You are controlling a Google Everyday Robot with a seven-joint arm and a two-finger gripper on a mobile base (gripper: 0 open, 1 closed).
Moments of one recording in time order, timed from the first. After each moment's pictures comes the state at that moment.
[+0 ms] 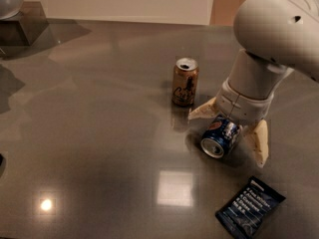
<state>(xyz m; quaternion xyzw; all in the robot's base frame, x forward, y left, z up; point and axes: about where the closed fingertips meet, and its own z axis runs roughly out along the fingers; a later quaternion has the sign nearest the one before) 0.434 -0.151 0.831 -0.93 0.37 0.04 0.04</state>
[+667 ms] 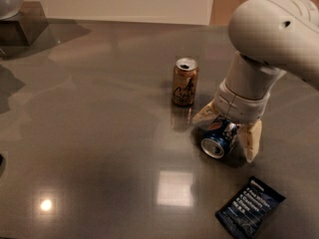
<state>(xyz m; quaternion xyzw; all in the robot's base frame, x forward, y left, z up) 0.447 -0.155 0.822 -0.93 0.37 0.03 0.04</state>
